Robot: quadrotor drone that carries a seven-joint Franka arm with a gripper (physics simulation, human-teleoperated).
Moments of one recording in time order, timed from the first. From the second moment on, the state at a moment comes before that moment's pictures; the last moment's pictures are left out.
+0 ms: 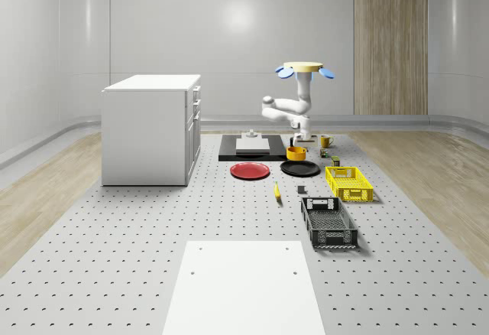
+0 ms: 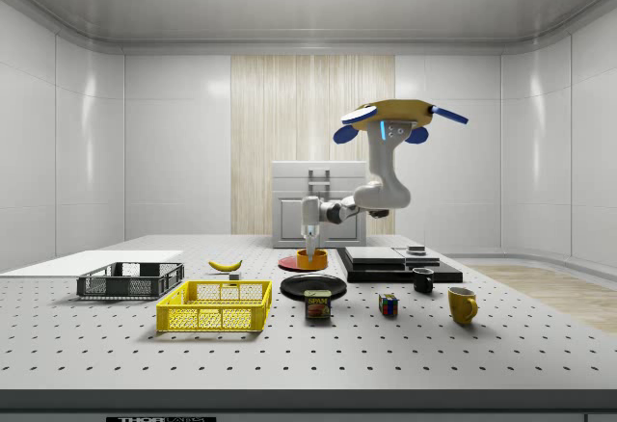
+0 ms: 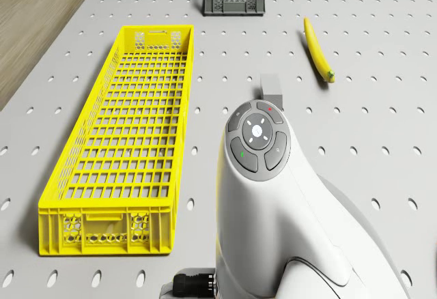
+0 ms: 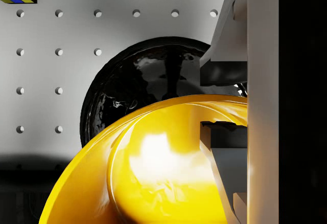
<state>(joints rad) -1.13 -1.56 1.30 -2.79 -1.83 1.66 1.58</state>
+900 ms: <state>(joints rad) -1.14 -1.57 1.25 -2.78 -1.87 1.68 1.58</state>
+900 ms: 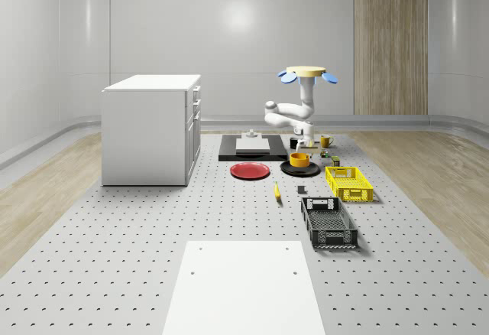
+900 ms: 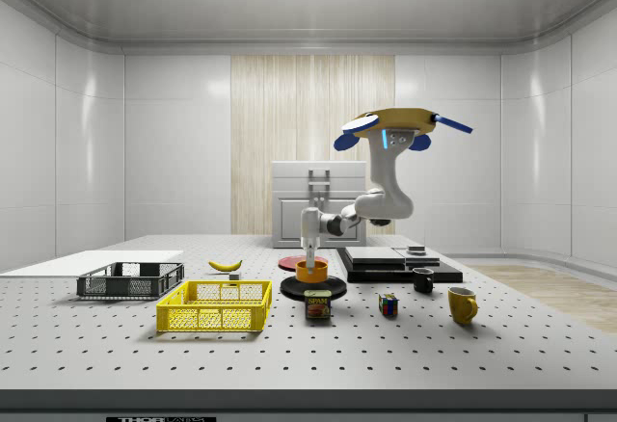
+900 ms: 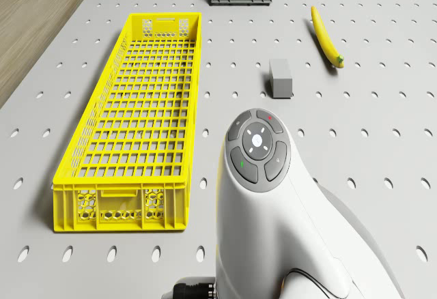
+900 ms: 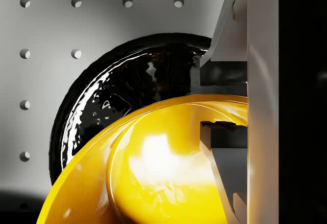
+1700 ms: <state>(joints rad) -1.15 -1.56 1.21 -2.76 -1.91 1.69 1.58</state>
